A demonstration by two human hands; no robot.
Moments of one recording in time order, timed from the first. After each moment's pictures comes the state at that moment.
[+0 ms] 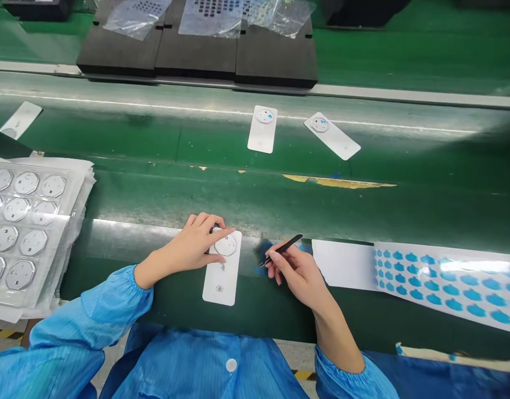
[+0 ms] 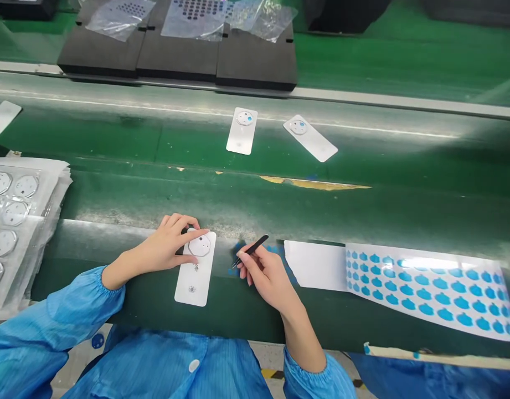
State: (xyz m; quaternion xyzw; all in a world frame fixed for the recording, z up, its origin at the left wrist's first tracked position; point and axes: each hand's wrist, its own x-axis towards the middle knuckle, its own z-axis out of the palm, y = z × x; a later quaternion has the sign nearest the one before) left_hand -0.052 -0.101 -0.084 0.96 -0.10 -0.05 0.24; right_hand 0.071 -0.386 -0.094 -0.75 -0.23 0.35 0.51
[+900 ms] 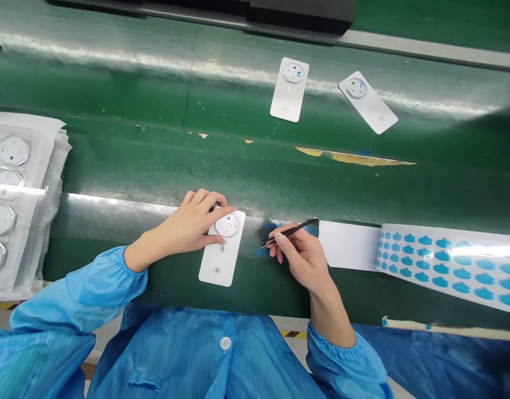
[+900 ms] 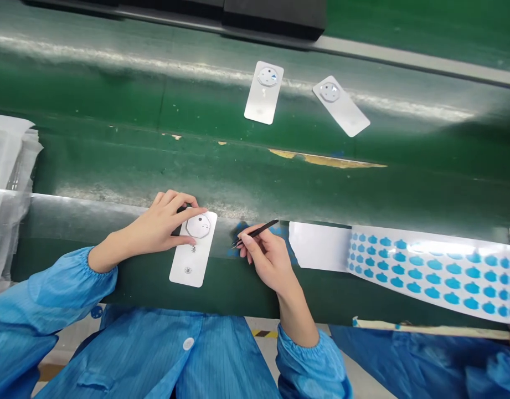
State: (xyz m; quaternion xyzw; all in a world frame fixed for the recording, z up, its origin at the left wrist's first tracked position) left_hand -0.051 -0.102 -0.091 0.96 -0.11 -0.03 0.24; right_hand 0.066 -0.385 -0.095 -0.74 -0.23 0.30 0.55
